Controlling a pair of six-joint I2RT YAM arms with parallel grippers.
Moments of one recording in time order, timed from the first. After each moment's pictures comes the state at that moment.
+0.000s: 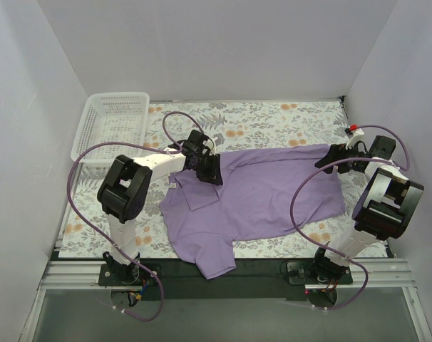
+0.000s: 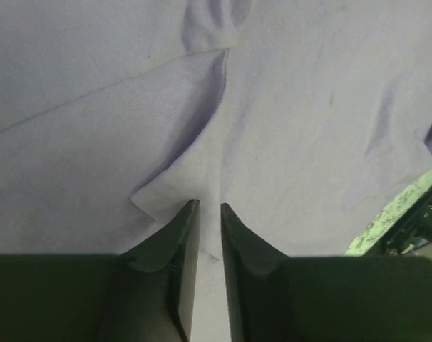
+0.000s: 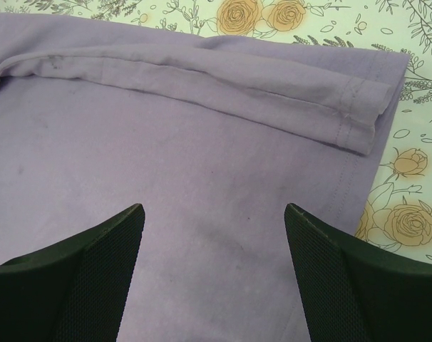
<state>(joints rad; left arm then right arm) -0.55 1.94 1.26 -0.33 0.45 -0.39 -0.47 1.68 1.00 -0.27 -0.90 -0.42</state>
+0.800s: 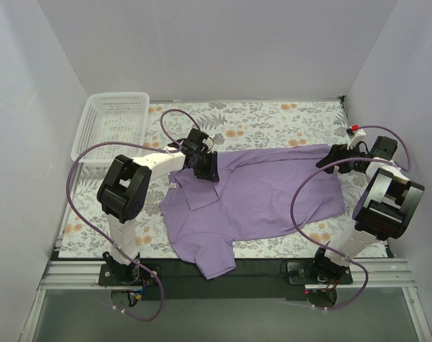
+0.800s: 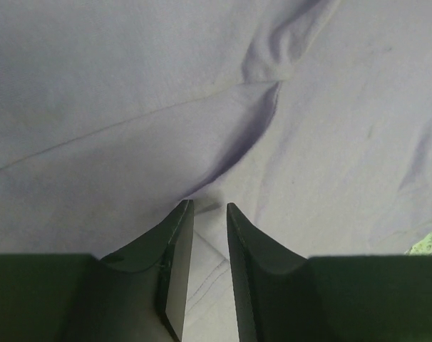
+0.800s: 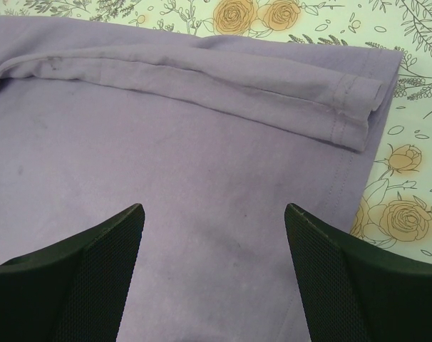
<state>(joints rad) -0.55 1.94 1.28 -0.34 0.30 -0.41 -0.48 1.68 1.00 -0.27 -0.91 -0.42</state>
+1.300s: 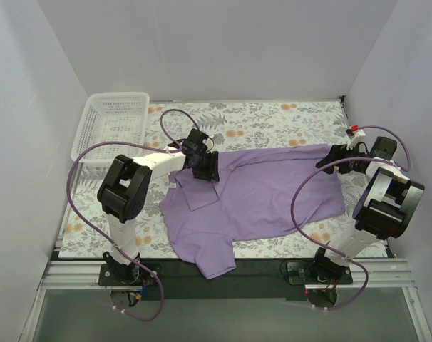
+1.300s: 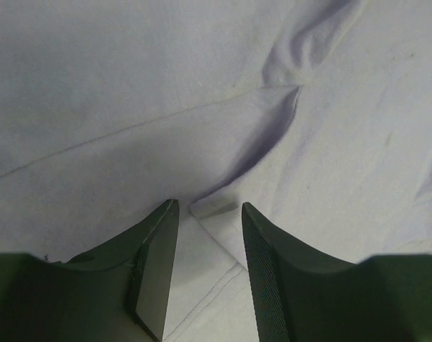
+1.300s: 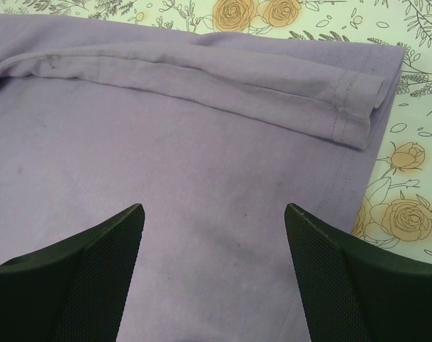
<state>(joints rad) -0.55 1.95 1.28 -0.35 0.27 -0.40 -0.48 1.69 1.00 -0.27 -0.91 -0.42</state>
